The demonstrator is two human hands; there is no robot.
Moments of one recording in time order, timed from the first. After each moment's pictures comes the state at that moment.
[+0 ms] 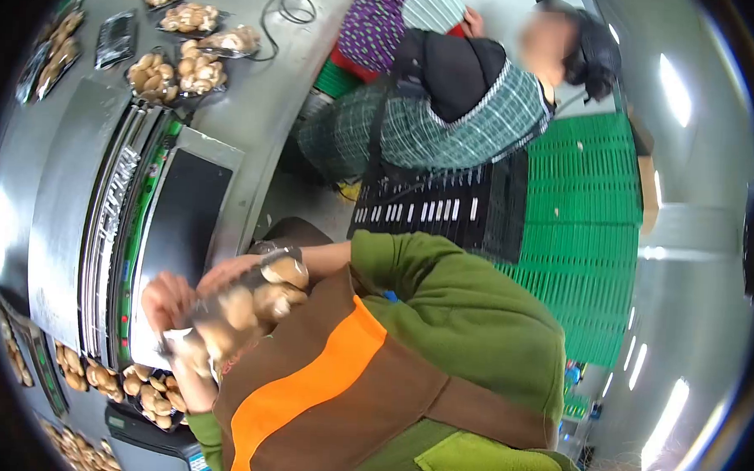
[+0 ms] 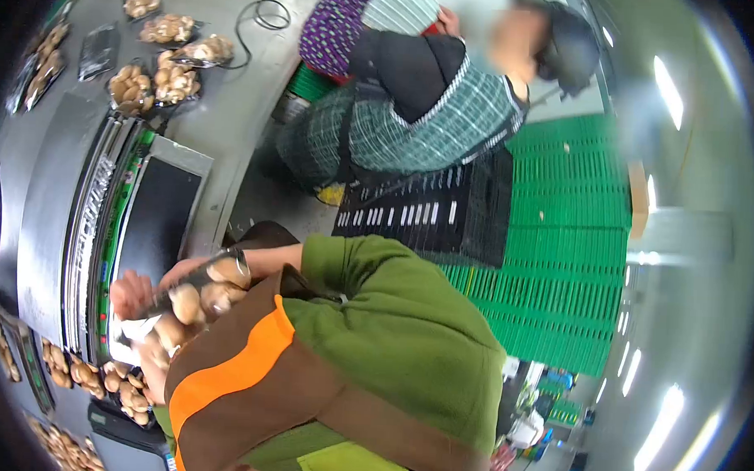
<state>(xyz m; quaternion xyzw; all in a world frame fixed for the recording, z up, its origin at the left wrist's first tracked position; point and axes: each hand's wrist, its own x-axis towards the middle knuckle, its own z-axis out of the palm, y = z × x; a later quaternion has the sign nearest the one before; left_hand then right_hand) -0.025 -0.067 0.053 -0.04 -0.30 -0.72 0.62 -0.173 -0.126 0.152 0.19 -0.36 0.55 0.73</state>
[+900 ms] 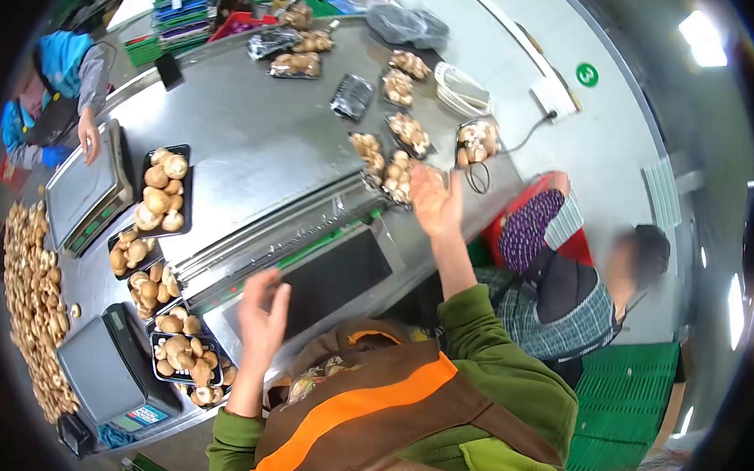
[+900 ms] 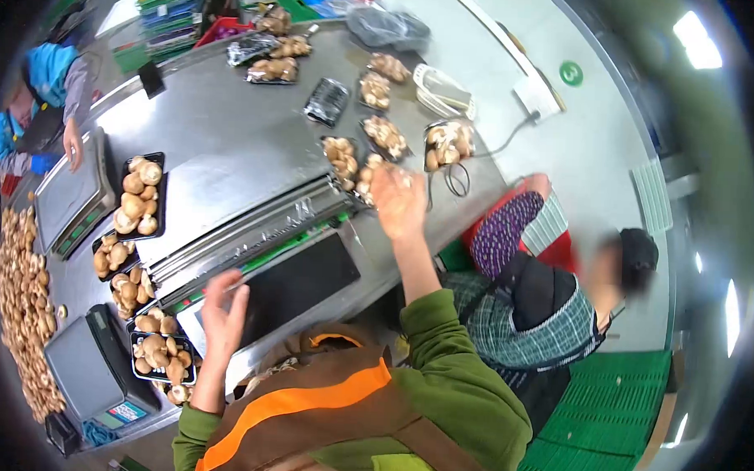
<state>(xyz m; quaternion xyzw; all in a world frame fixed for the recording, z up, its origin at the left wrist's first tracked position) 0.002 -0.023 0.120 0.71 -0.28 -0.26 0.60 -0.163 -0.349 0.133 -0.13 0.28 -0.44 0.84</state>
